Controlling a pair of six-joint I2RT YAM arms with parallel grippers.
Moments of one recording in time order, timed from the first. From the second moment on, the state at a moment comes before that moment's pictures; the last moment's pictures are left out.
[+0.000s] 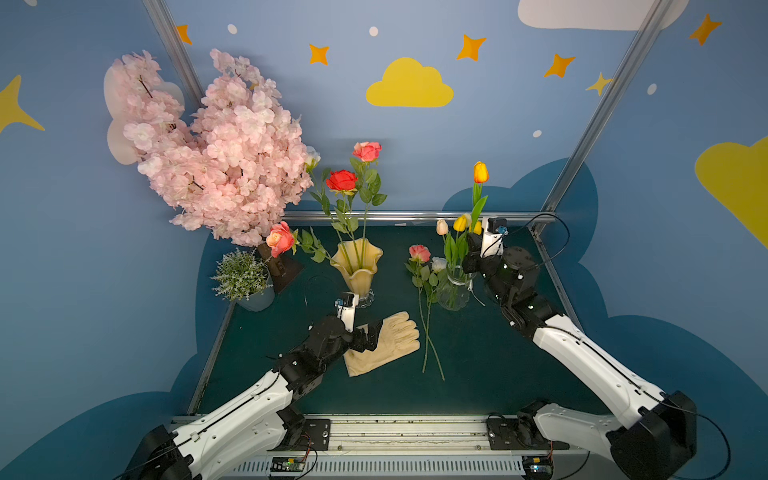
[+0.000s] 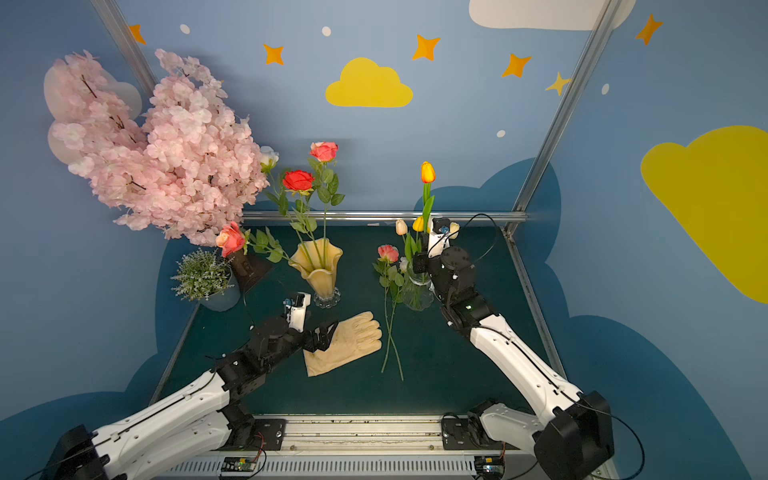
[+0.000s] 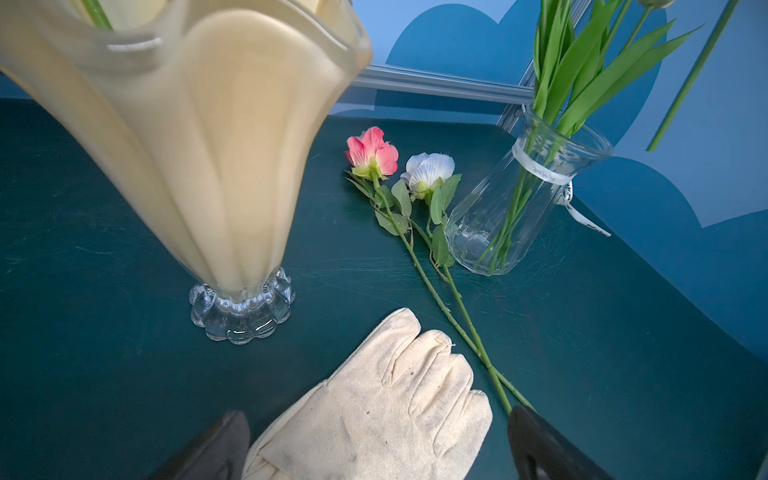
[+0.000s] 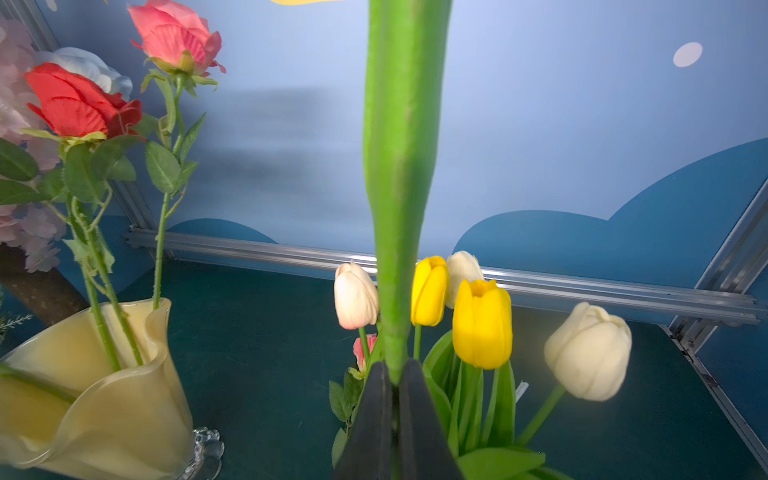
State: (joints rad) left arm -0.71 0.84 0.41 0.01 -0.15 -0.36; right arm 0.52 1.19 0.97 0.17 0.23 0.07
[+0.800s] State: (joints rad) left arm -0.71 0.85 0.41 0.02 -0.14 -0.36; right arm 0.46 1.35 0.94 0.38 0.16 0.08
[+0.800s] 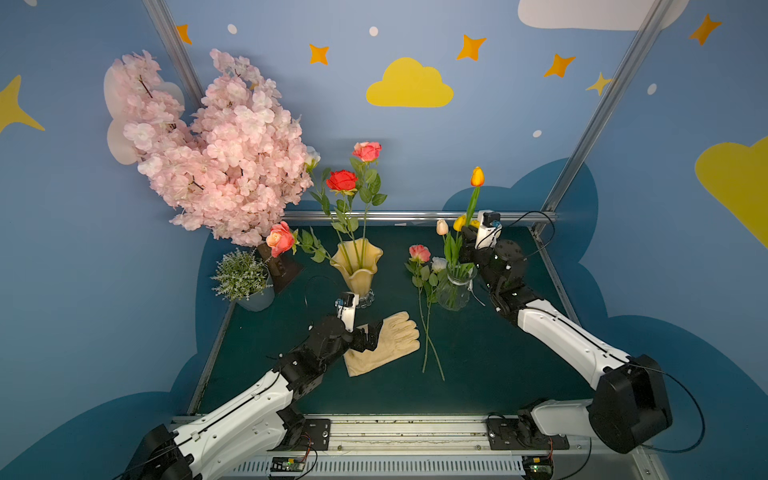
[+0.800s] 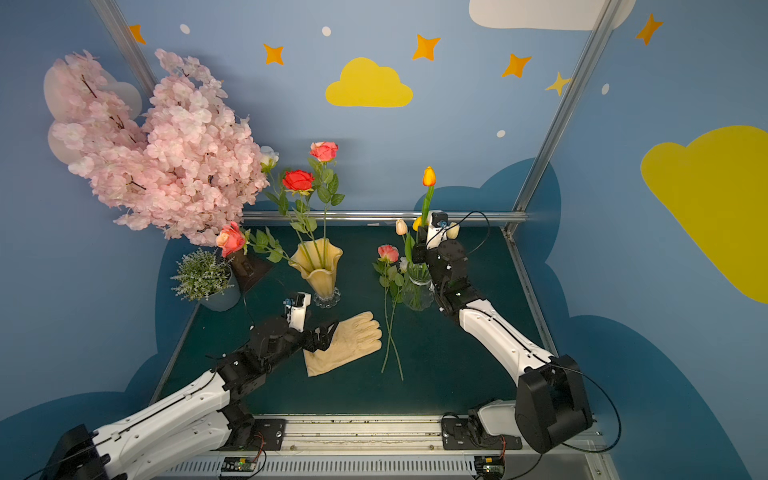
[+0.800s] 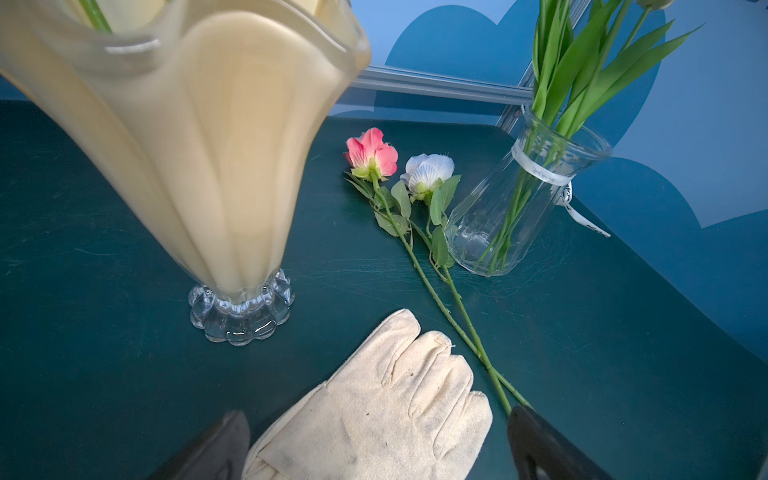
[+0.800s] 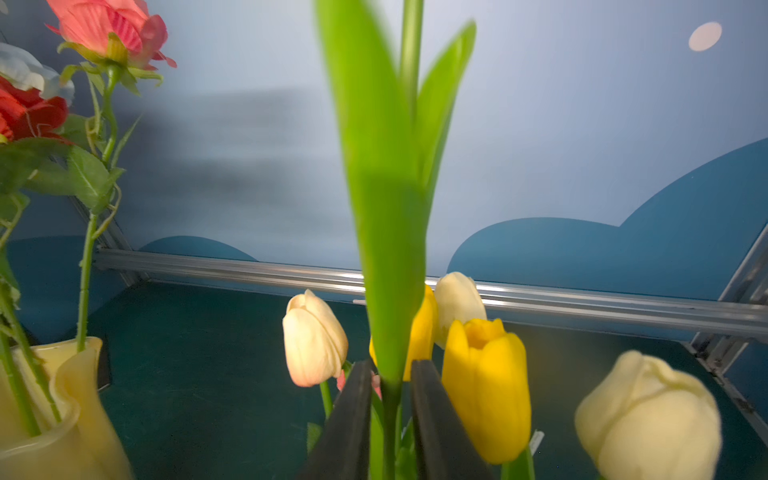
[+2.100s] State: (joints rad) left arm -0.73 1.10 0.56 -0.02 0.04 -0.40; right arm 0.45 0.46 0.36 -0.14 0.09 0.25
